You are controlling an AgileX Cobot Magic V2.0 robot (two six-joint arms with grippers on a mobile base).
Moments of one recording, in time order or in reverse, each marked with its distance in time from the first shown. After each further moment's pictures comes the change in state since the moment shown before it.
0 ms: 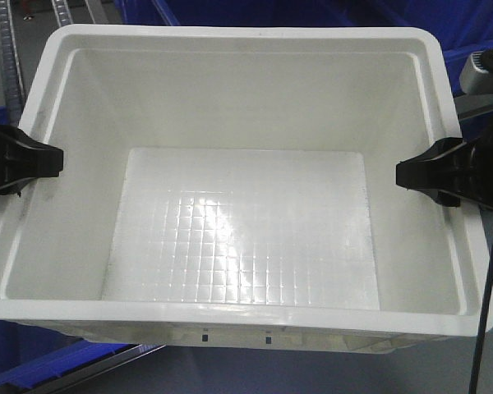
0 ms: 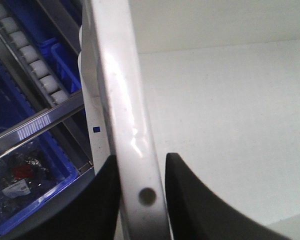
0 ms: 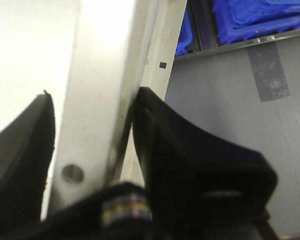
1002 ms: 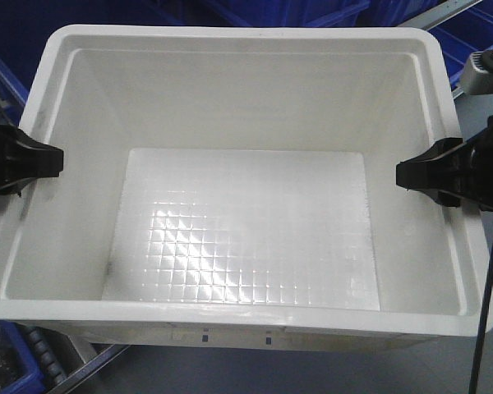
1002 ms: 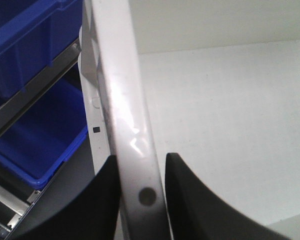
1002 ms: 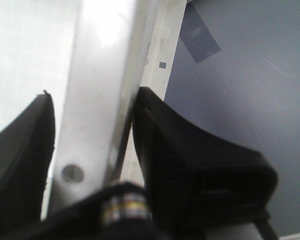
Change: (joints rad) left arm 0.000 0.000 0.000 -0.001 0.000 0.000; right arm 0.000 0.000 0.000 -0.001 0.001 0.001
